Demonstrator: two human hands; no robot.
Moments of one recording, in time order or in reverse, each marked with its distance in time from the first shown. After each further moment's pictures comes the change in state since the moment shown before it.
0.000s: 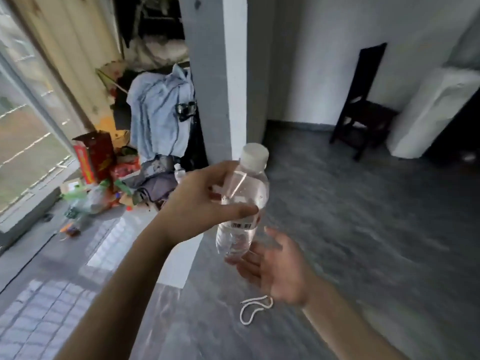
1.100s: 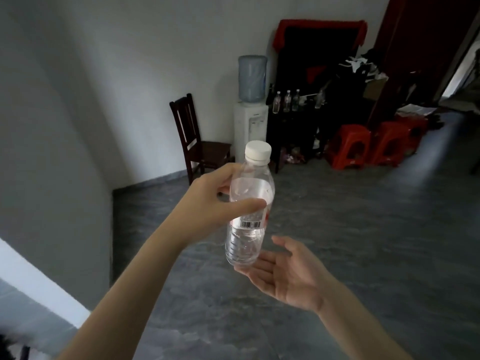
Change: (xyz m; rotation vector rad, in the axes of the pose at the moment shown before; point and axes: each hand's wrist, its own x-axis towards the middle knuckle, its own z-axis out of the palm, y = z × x) left_hand 0.403 0.158 0.353 -0.169 -0.555 0.378; right_hand -0.192 -0.356 -0.249 0.243 0.127 -0.559
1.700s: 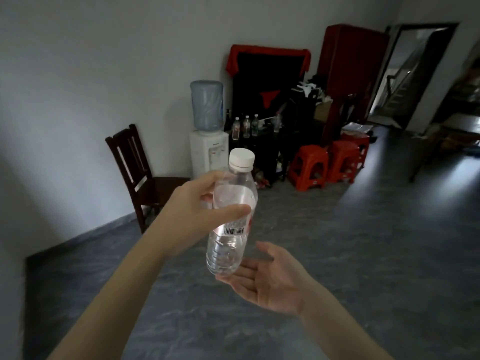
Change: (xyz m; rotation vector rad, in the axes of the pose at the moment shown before) left_hand 0.299 -0.114 -0.067 -0.063 -0.087 0.089; right_hand 0.191 -0.229 0.010 0.043 0.139 -0.143
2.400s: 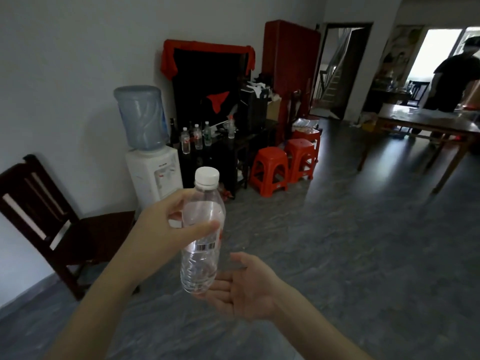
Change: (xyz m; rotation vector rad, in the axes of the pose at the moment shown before) left_hand 0.285 -0.136 -0.009 -0.047 -0.140 0.084; right_hand 0.195 -0.211 -0.036 0.015 0.194 -0.042
